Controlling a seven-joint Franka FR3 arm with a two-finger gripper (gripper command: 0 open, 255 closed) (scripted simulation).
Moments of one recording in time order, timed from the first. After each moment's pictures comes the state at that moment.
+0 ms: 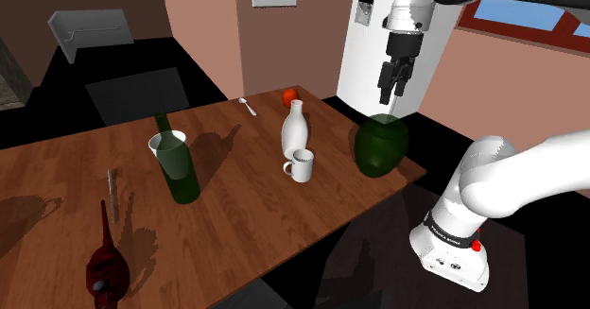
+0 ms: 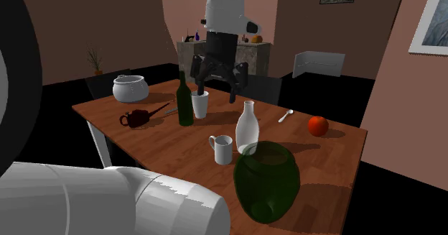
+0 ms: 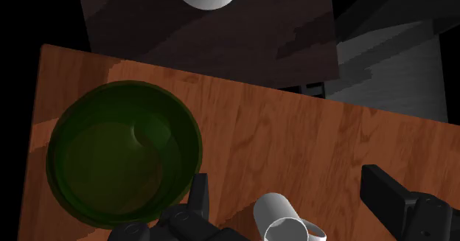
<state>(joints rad) 0.01 -0.80 -0.06 -2.35 0.04 1.43 0.07</state>
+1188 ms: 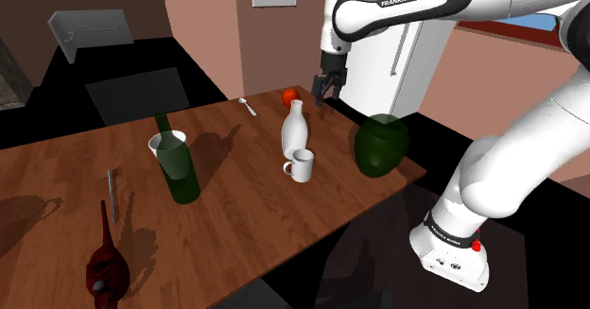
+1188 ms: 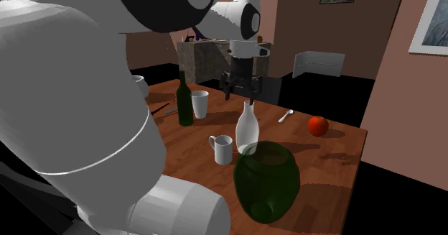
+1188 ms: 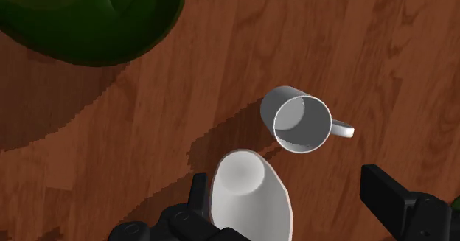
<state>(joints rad) 0.02 -0.28 -0.07 -2.17 0.02 1.87 0.05</state>
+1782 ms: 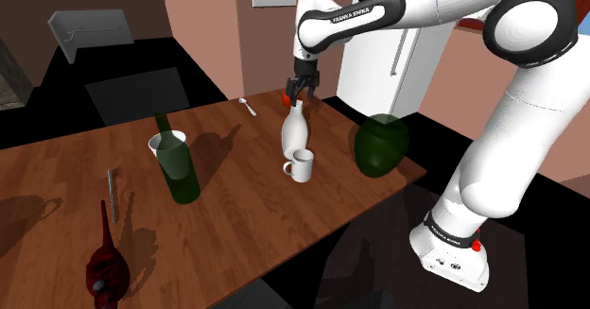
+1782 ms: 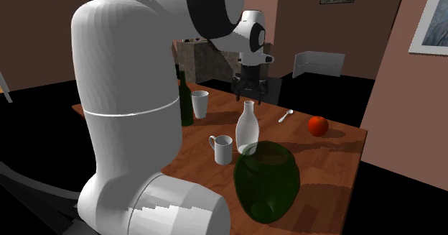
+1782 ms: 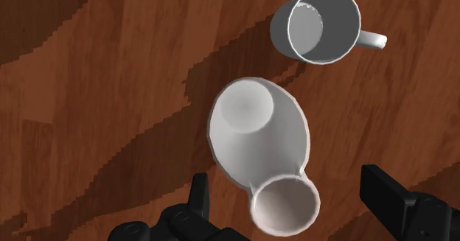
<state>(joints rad) 0.02 0.04 -0.08 -1.94 0.01 2.00 0.03</state>
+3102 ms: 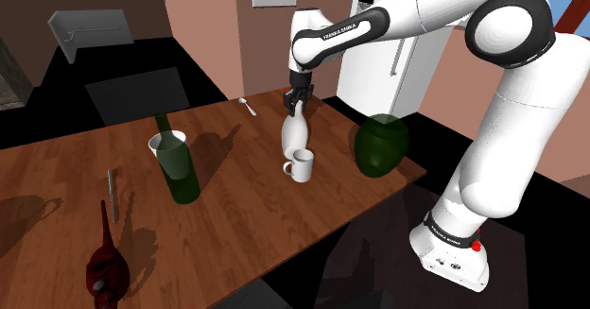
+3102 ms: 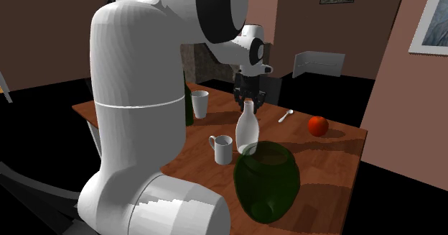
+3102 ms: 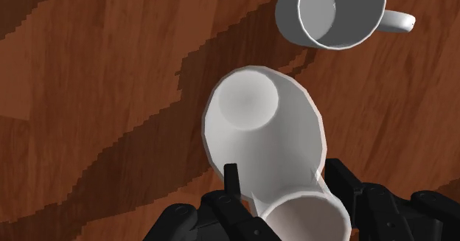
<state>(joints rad) 0.02 0.12 -0.07 -1.96 0.02 2.11 0.03</state>
